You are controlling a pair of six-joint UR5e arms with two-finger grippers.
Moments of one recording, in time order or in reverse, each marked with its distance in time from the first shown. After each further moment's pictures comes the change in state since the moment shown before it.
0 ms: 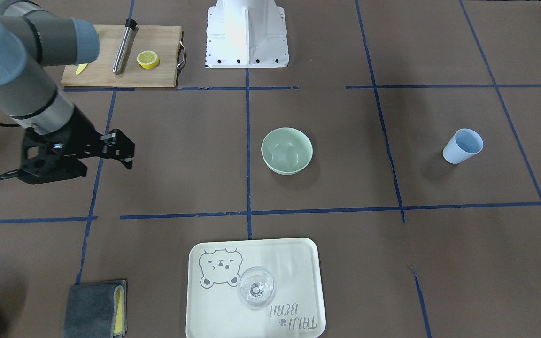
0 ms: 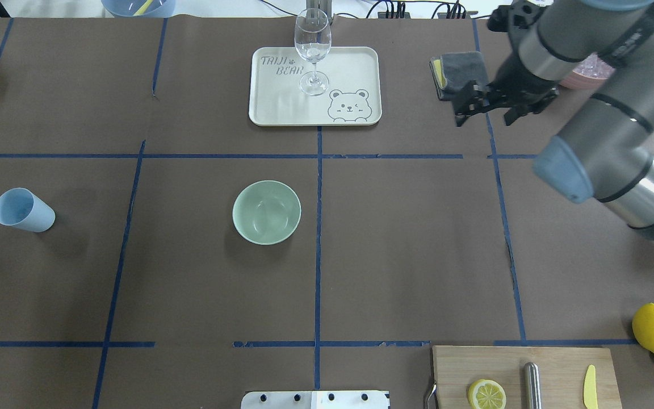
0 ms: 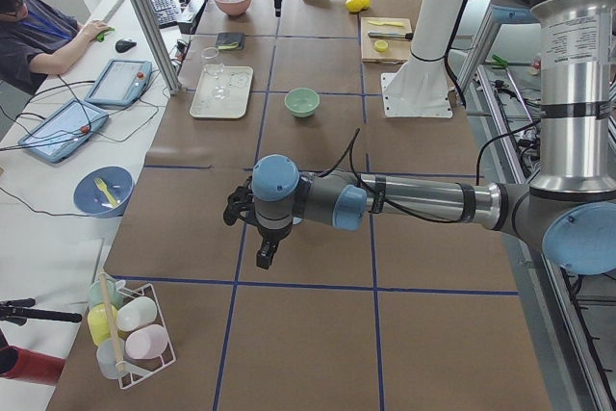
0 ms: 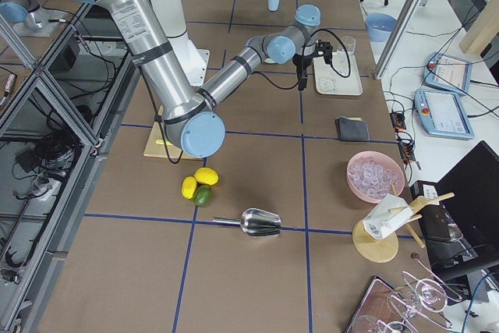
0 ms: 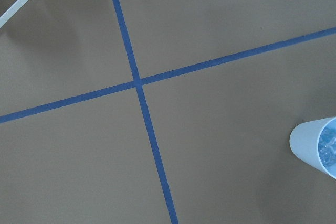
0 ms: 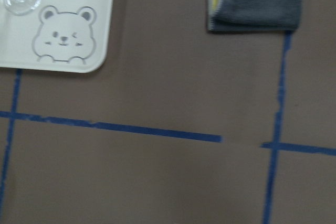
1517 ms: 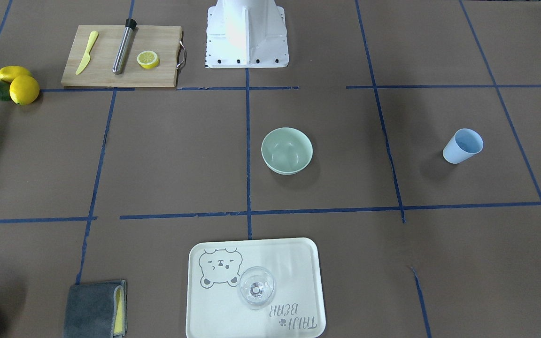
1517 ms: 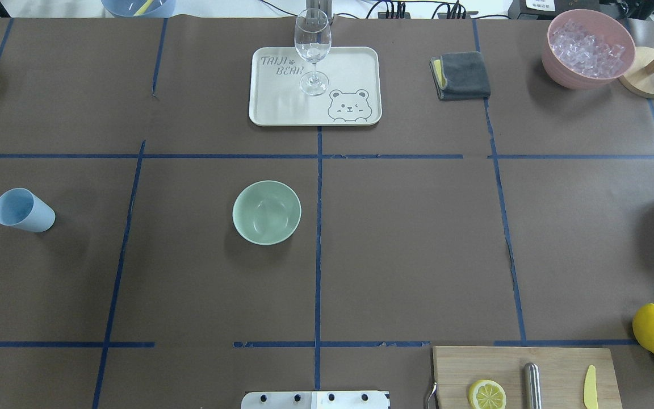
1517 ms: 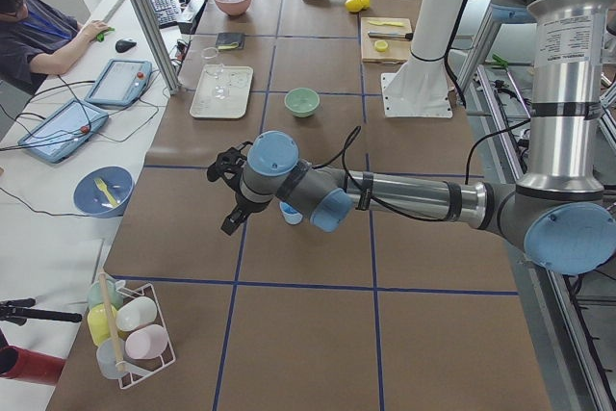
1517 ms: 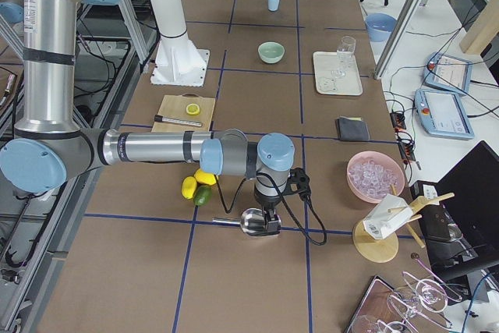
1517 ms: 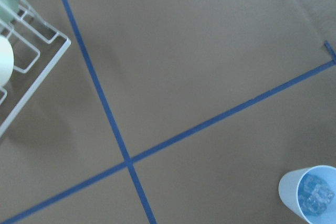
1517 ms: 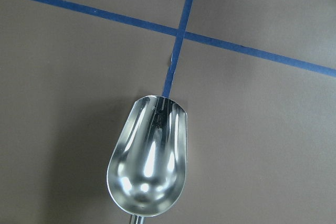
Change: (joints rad) left arm 0.002 -0.064 0.056 -0.491 -0.001 -0.082; right arm 0.562 -0.542 -0.075 -0.041 0.063 -0.928
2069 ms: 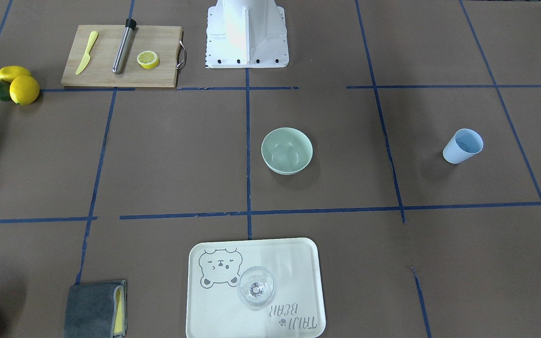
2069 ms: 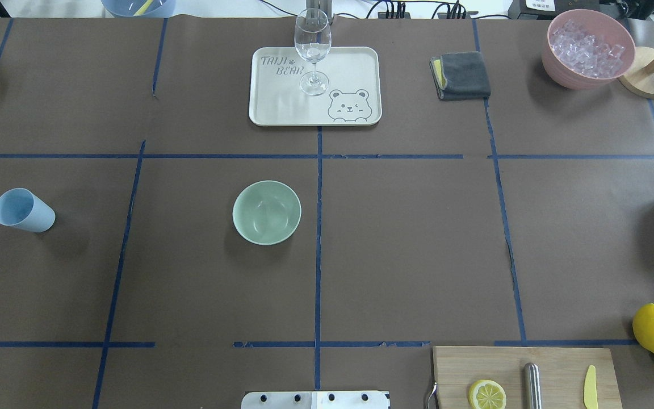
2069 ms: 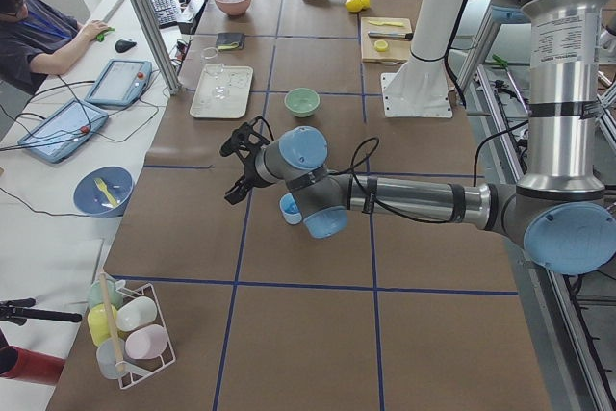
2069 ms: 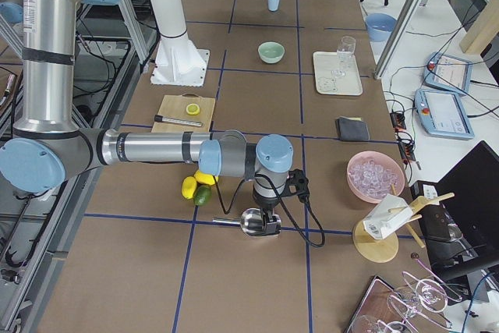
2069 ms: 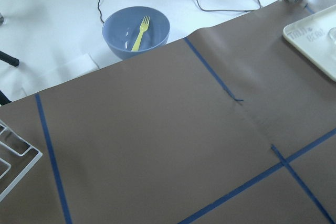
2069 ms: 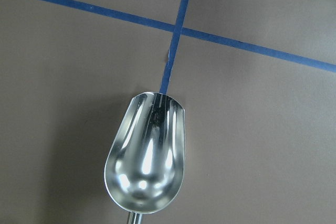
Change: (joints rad) left arm 0.156 0.066 -0.006 -0.524 0.200 -0.493; right arm 0.001 -0.005 -0.002 0.001 0.000 0.004
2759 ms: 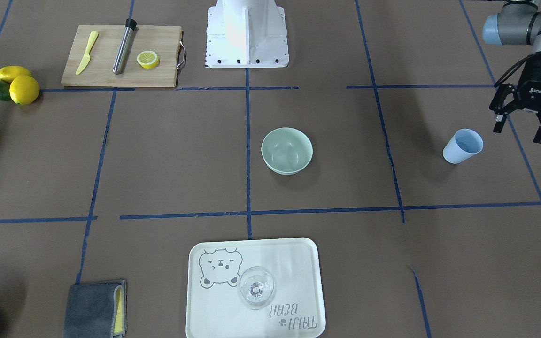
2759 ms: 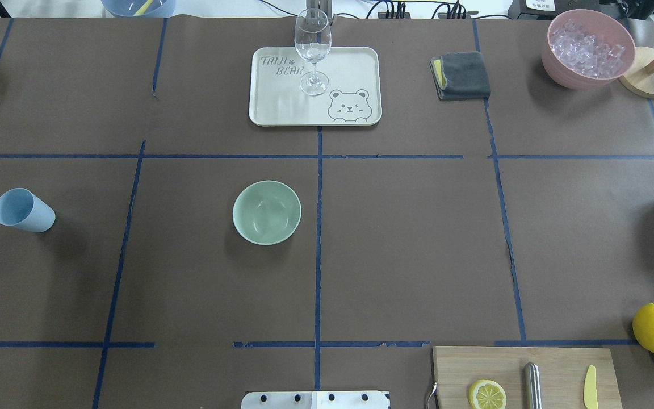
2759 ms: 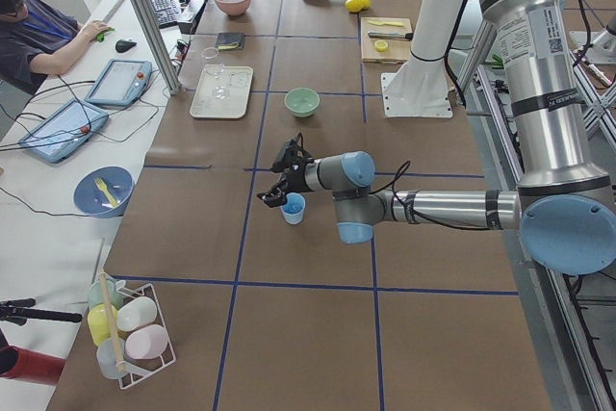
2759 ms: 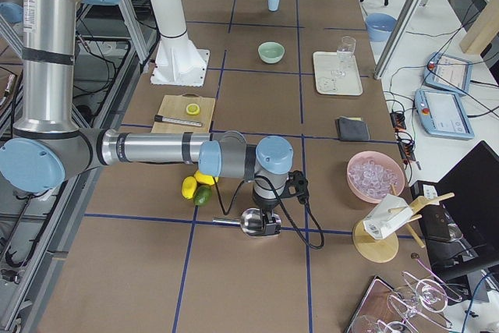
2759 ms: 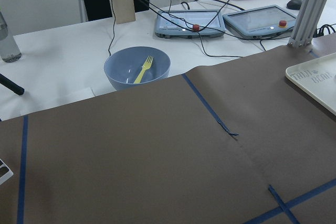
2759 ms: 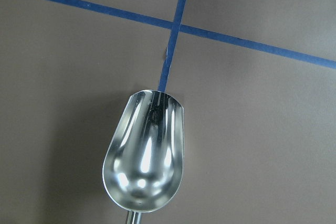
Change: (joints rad) left arm 0.509 0.193 -0.005 -0.344 0.729 -0.330; right arm 0.000 -0.001 -0.006 0.000 0.000 0.001
